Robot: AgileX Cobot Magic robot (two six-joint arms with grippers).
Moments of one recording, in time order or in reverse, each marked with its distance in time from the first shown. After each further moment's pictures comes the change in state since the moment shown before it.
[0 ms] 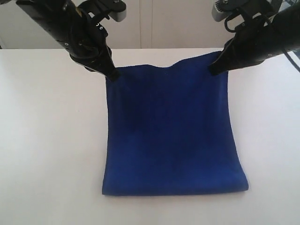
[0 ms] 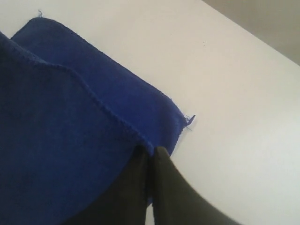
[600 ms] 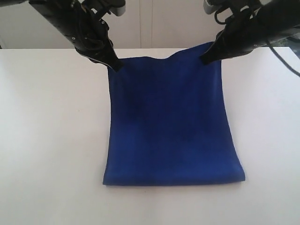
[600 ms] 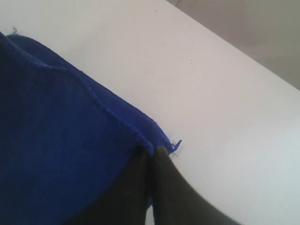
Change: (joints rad) left arm 0.051 0.127 -0.115 -0.014 -0.040 0.027; right arm 0.000 0.132 -0.111 -0.021 -0.053 0.004
